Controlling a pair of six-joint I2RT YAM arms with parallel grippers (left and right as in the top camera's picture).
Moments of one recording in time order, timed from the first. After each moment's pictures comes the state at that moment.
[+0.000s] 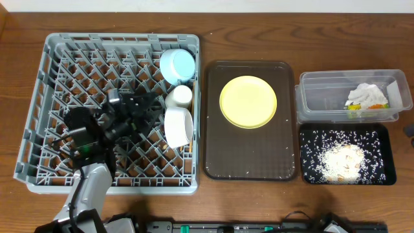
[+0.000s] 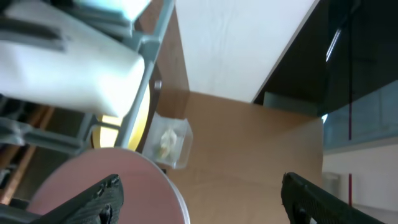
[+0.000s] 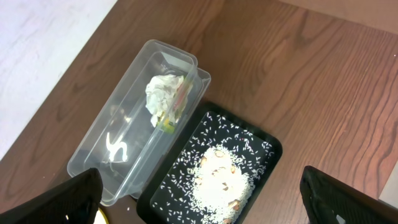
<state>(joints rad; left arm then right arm) 0.31 1.29 0.43 0.52 1.14 -1.43 -0.65 0.98 1.48 -1.28 0.05 0.44</state>
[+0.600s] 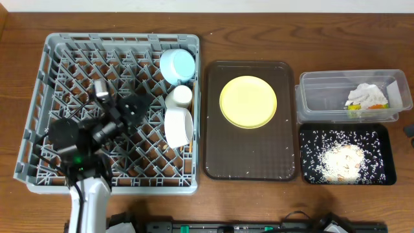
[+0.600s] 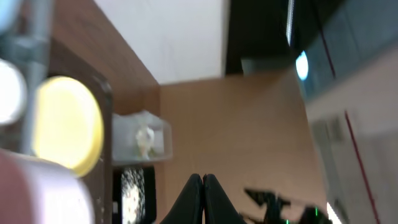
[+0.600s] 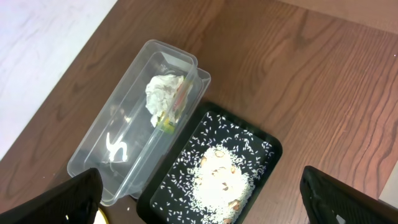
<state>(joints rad) 0.29 1.04 0.46 0.68 1.23 -1.51 -0.65 0.98 1.48 -1.28 0.05 0.44</state>
